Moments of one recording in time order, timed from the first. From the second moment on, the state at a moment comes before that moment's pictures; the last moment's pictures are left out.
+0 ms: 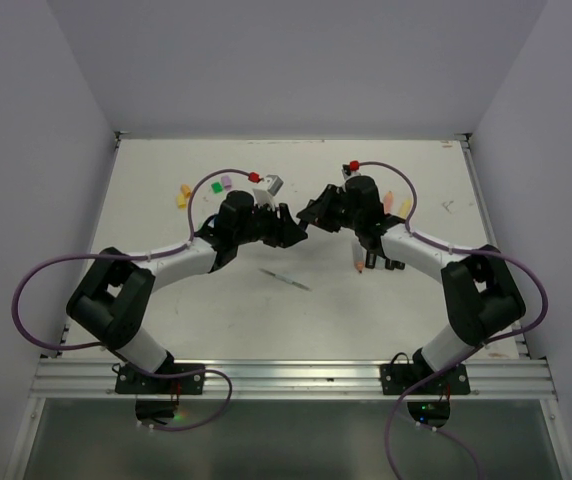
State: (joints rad) left arm -0.59 1.59 0.86 0.33 0.39 -0.51; right arm 0.48 1.61 0.96 0.16 -0.25 0.88
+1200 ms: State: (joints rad) left arm -0.61 1.58 0.73 0.58 0.41 -0.52; right arm 0.47 1.55 0.98 0.12 -0.19 0.94
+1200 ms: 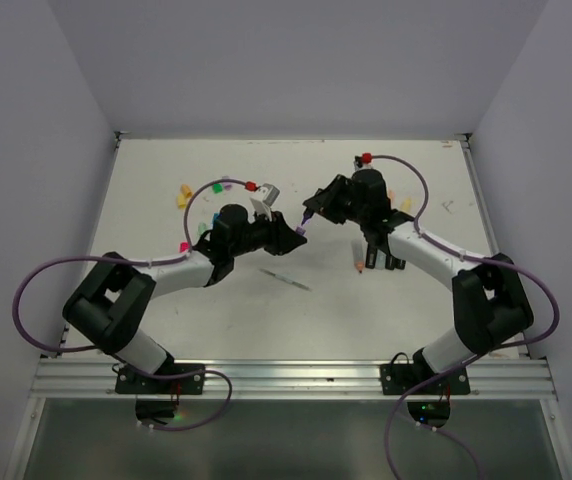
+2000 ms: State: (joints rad) left arm -0.54 1.20 0.61 -0.01 -0.35 -0.61; right arm 0.33 1.59 1.17 -0.40 -0.02 0.52
